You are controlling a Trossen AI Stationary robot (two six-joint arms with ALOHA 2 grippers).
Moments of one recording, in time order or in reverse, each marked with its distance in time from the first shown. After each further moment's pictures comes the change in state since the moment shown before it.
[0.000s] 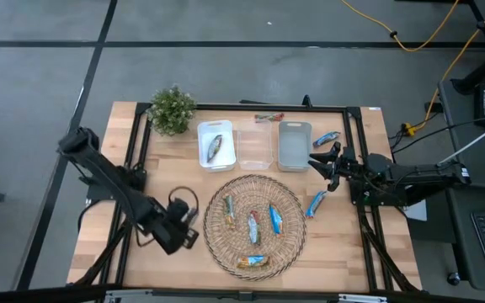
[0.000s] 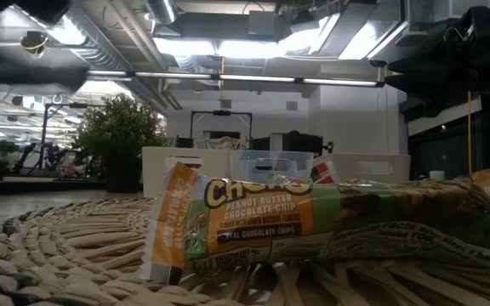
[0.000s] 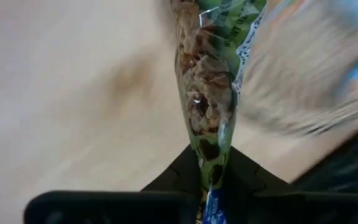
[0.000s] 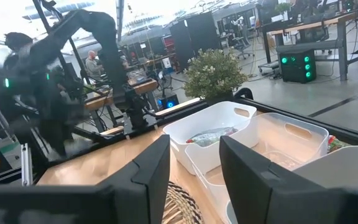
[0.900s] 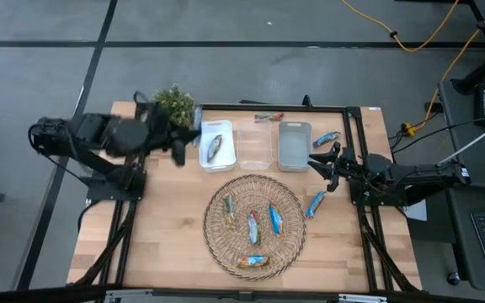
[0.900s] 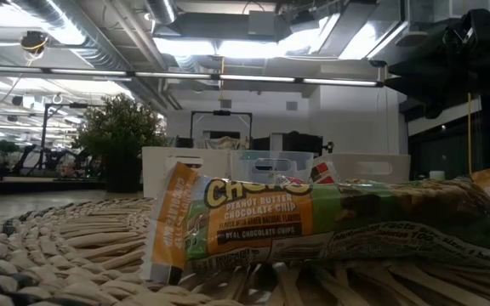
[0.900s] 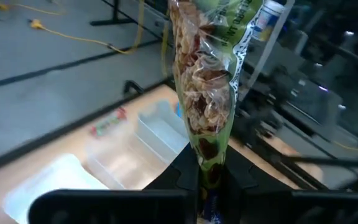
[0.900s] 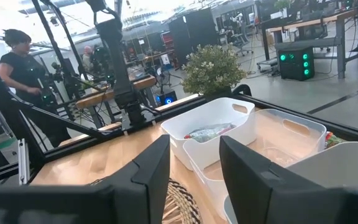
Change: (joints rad) left arm 0.524 -0.290 0.515 -0.010 -0.377 1.079; right arm 0.000 0.000 0.000 -0.018 0.002 -0.004
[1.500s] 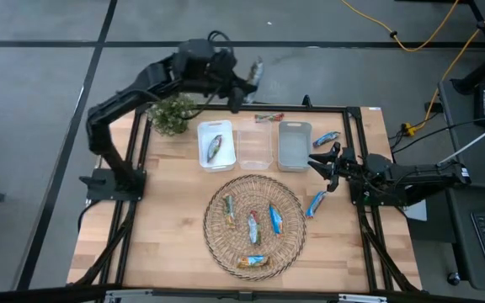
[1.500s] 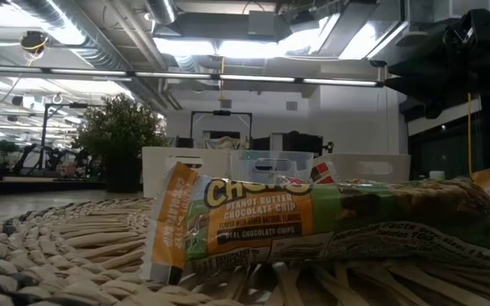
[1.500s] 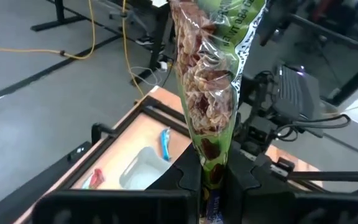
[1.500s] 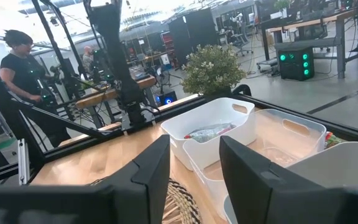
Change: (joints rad) left arm 0.554 0.569 0.588 0.065 0.737 0.376; right arm 0.000 0.000 0.000 0.000 0.001 0.000
